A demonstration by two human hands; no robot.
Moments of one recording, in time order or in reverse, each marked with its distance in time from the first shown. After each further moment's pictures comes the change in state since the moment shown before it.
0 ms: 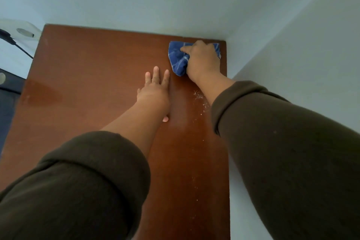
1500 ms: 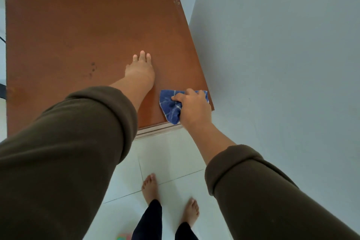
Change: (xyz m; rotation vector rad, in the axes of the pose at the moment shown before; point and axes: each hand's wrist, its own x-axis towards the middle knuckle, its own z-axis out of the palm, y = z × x) left_hand -0.133 -0.016 0.133 0.182 0.243 0.231; right_hand -0.377 -0.035 0.088 0.128 -0.051 0.267
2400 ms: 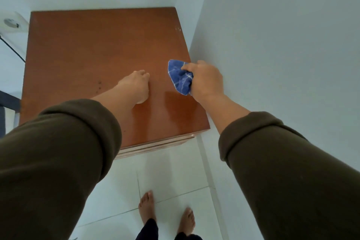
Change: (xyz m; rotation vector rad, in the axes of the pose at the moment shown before) left_hand -0.015 -0.021 -0.032 -0.016 0.010 0.057; right_hand 0.055 0.002 -0.100 0.080 0.212 -0.084
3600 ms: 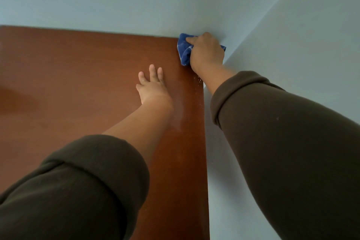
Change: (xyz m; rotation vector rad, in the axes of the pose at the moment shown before) left_hand 0.202 0.033 -0.078 -0.007 -0.258 -0.316; right_hand 0.344 -0.003 0.043 -0.250 -0.085 -0.046
